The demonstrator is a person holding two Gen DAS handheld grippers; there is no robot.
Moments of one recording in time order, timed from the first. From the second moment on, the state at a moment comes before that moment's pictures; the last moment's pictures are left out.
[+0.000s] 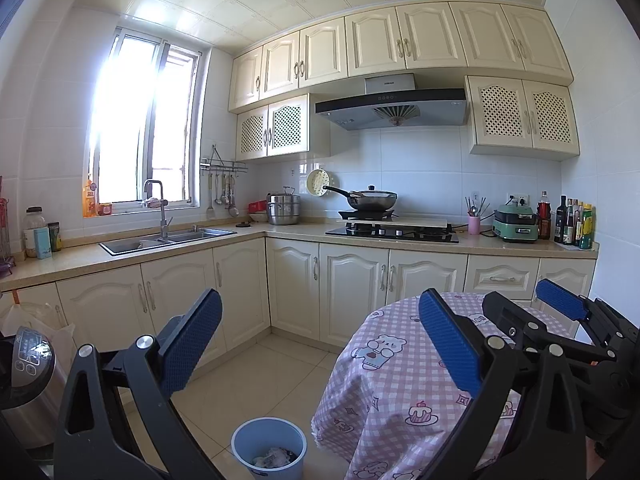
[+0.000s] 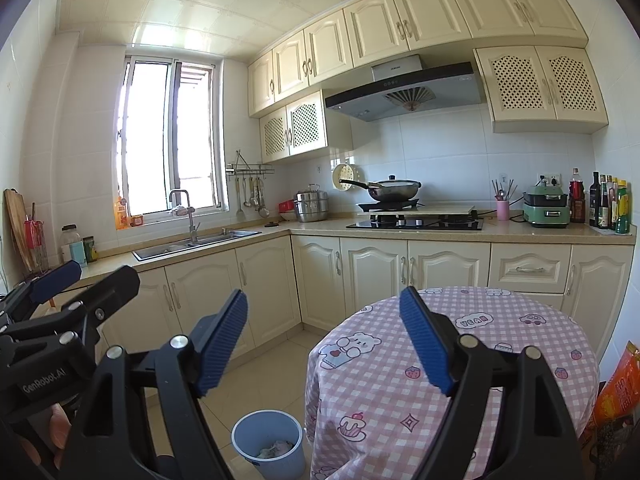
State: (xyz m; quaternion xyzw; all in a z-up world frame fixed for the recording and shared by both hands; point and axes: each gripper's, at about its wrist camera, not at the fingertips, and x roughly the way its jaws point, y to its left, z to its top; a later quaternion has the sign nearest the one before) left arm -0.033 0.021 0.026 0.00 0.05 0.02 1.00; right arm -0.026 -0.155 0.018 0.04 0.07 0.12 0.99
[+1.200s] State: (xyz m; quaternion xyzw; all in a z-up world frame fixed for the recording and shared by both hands) left arm -0.034 0.031 0.020 0.00 0.06 0.02 1.00; right arm -0.024 -0.154 0.009 0.04 0.07 0.12 0.99
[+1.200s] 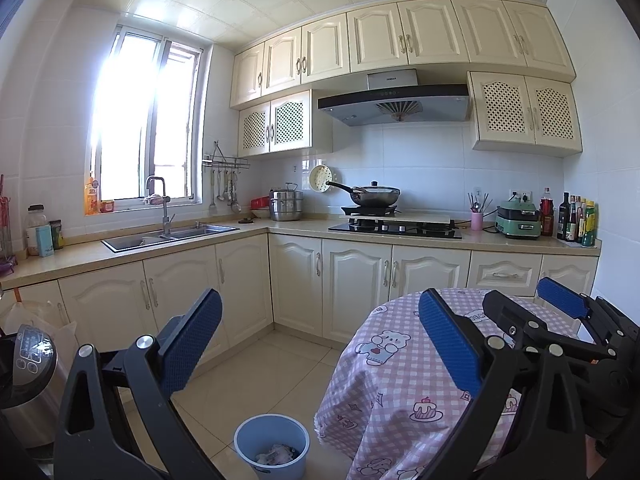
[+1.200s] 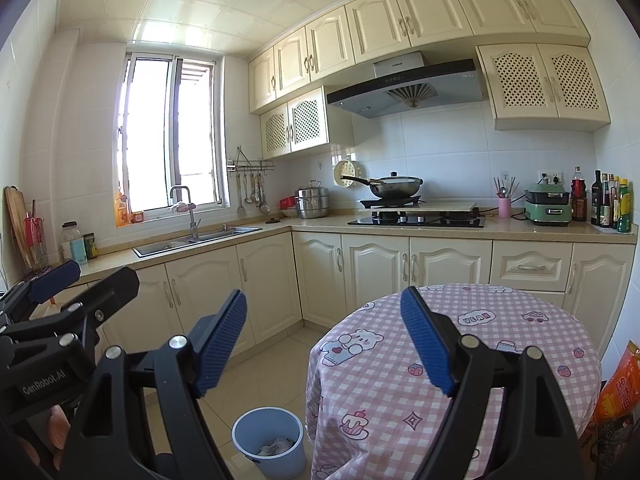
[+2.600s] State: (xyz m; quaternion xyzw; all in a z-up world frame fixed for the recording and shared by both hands) left arm 0.008 0.047 0.007 0.00 0.09 0.03 1.00; right arm 0.024 -0.151 -0.008 0.02 0.10 0.12 0.99
